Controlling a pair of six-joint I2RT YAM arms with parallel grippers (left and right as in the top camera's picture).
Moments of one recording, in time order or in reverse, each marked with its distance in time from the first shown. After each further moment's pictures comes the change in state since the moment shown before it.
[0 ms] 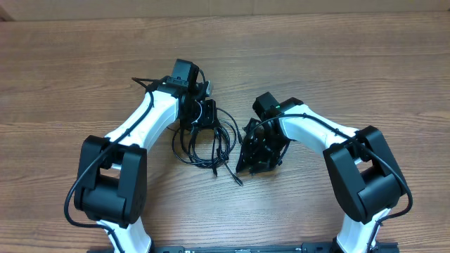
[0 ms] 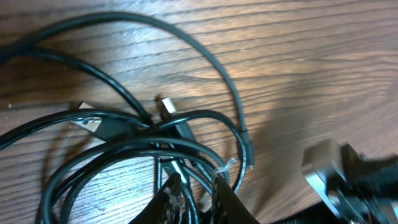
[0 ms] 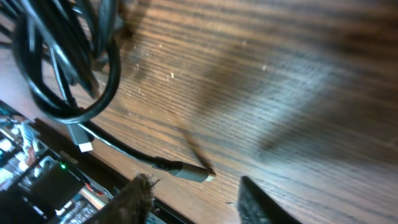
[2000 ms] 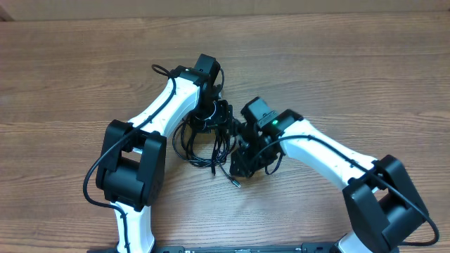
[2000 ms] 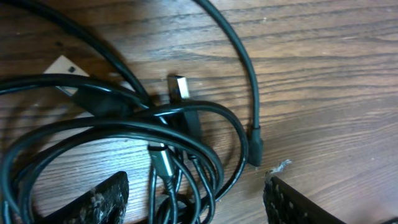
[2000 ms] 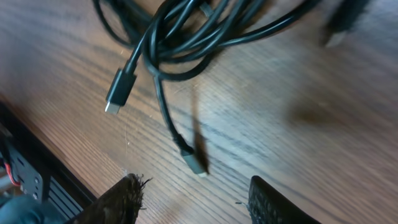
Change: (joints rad) left arm -0.091 0.152 0.227 -0.259 -0.108 -0.058; right arm 0.131 -0.196 -0.070 0.115 0.188 -0.235
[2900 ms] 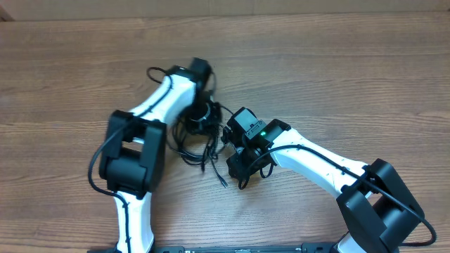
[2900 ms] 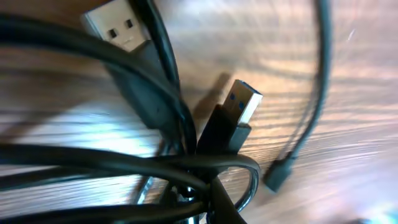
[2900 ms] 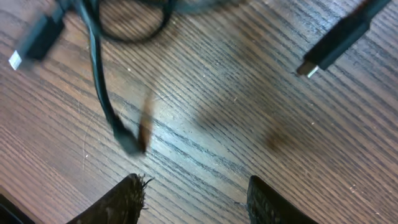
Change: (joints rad) left arm 0.071 0.089 0.024 -0.047 0.069 -0.062; right arm 0.094 0.000 -0.011 0.051 0.200 -0.016
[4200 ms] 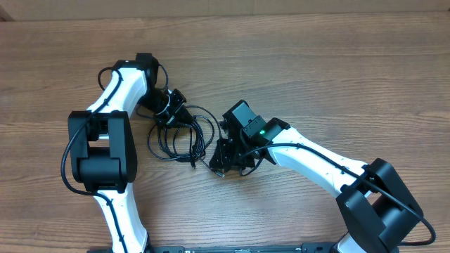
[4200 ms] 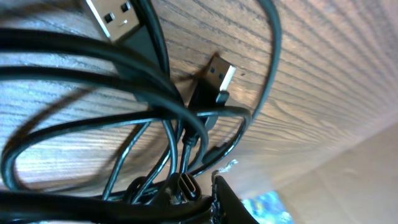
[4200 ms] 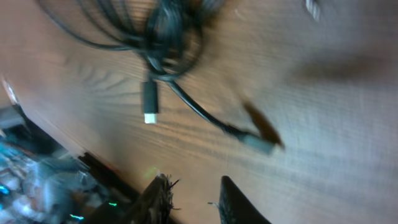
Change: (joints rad) left arm 0.267 0.000 0.010 -0.090 0.237 -0.164; right arm 0.000 0.006 0.018 0.185 -0.270 0.661
